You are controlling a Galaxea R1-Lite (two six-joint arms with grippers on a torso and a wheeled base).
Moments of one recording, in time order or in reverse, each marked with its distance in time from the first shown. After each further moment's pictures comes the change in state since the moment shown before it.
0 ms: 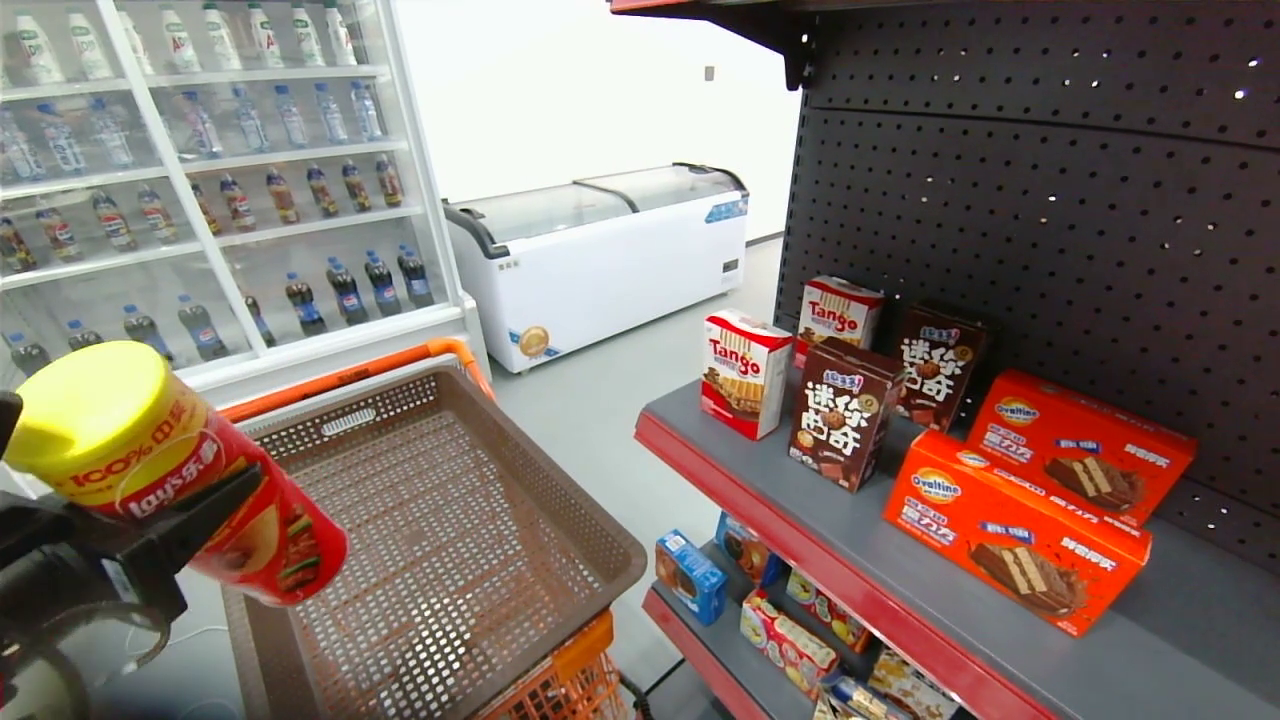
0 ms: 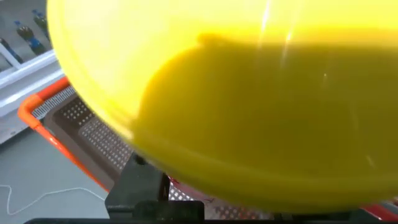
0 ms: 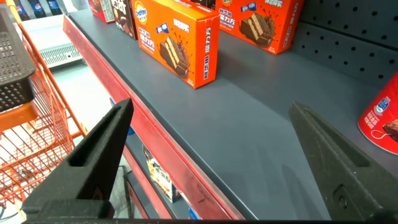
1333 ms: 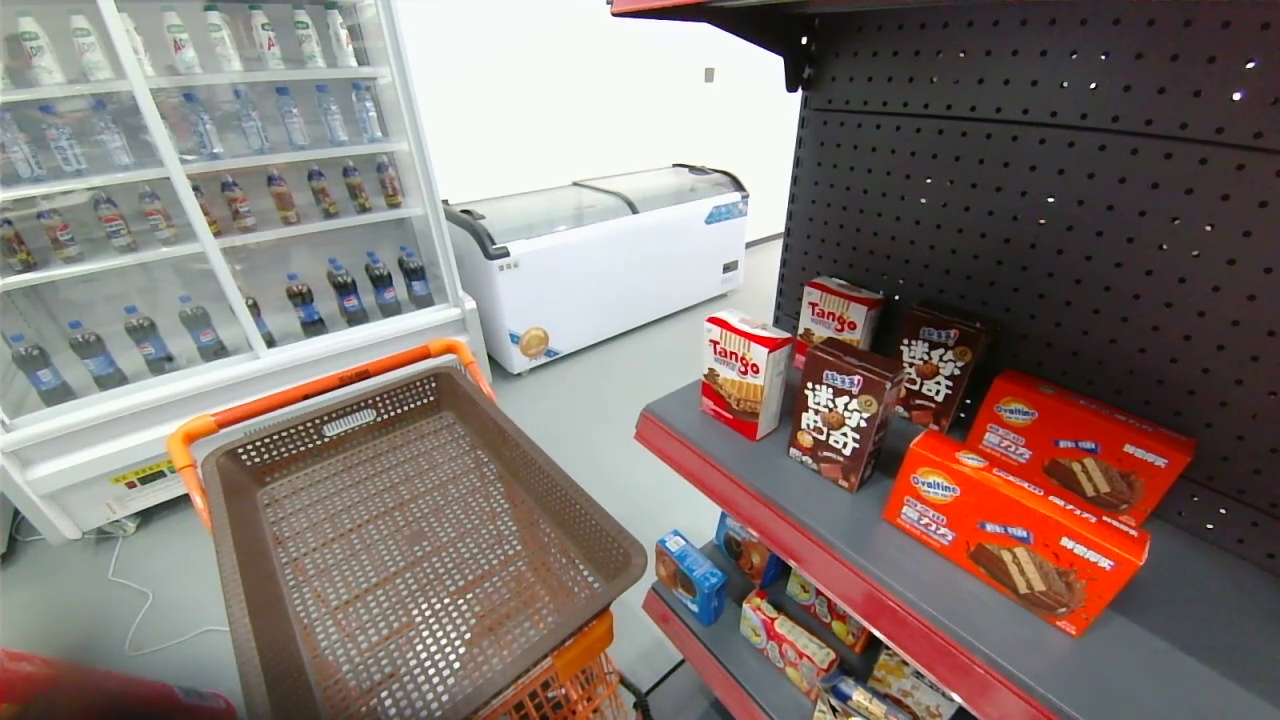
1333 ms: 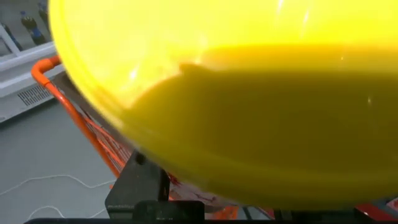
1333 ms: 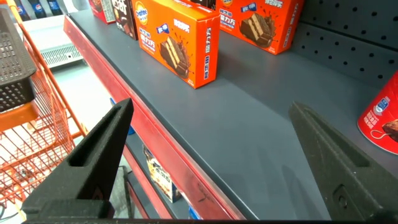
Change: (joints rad) left arm 0.002 -0.682 0.011 0.616 -0.002 -0.090; right arm 0.000 0.000 0.000 0.000 0.001 -0.001
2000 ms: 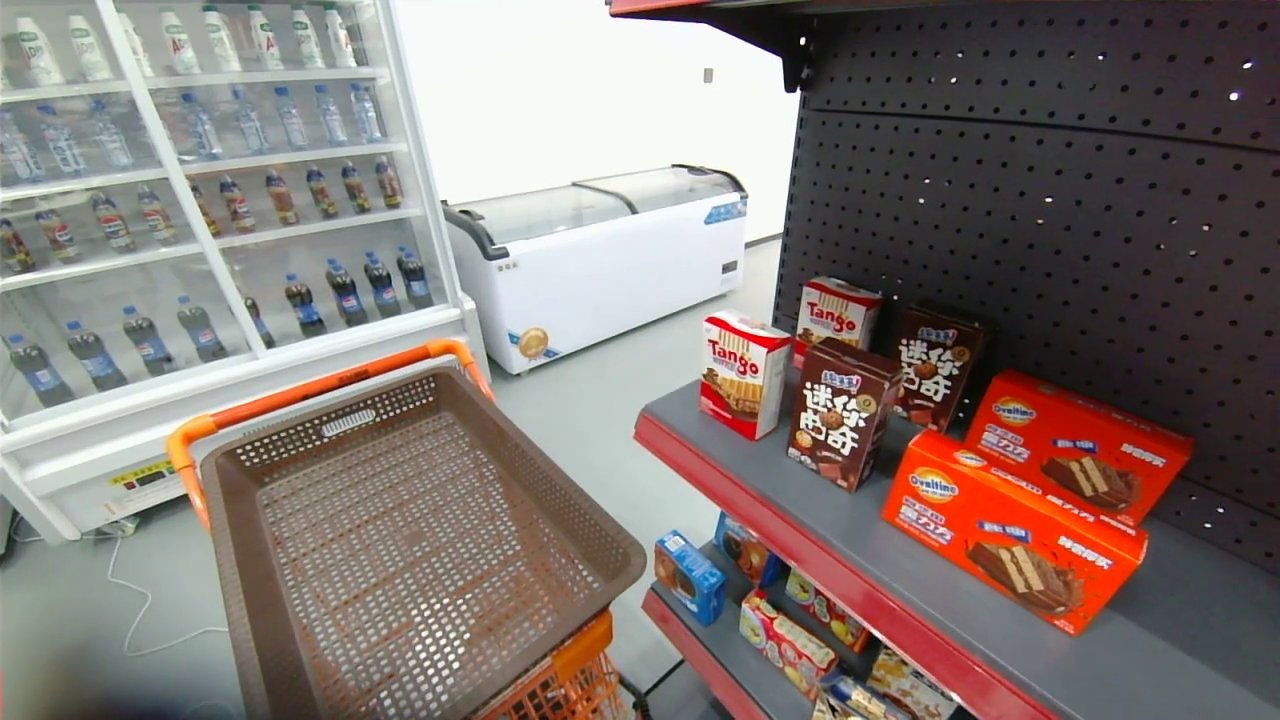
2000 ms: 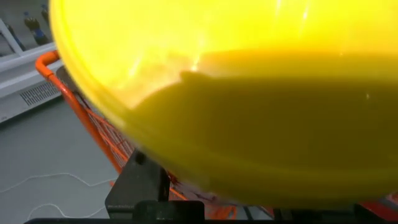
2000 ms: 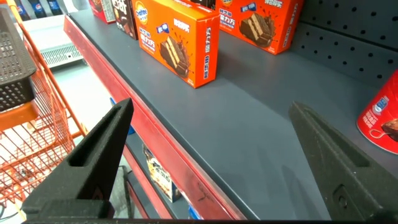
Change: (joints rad) left arm -0.002 -0.175 -0.008 0.166 0.003 0.000; right arm 0.000 0.000 0.000 0.000 0.000 0.000
